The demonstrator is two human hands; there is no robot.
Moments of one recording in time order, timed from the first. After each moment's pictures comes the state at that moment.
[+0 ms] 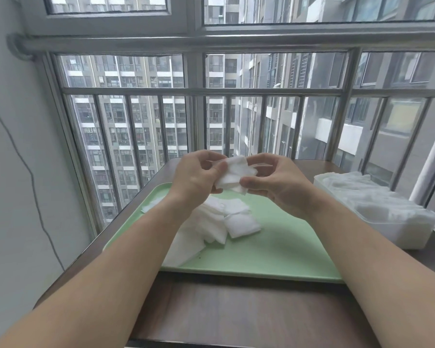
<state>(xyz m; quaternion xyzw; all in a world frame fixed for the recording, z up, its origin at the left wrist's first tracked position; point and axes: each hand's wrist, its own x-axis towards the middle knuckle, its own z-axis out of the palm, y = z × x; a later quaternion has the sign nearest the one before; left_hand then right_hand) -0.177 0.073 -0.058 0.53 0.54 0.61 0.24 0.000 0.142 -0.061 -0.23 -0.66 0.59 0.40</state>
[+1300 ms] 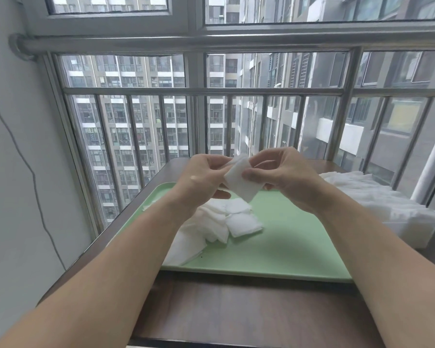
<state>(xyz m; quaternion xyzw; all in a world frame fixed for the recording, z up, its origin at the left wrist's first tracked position) -0.169 0.061 -0.051 0.57 0.52 0.55 0.32 0.007 0.131 -0.045 -0.26 -0.75 0.45 0.41</state>
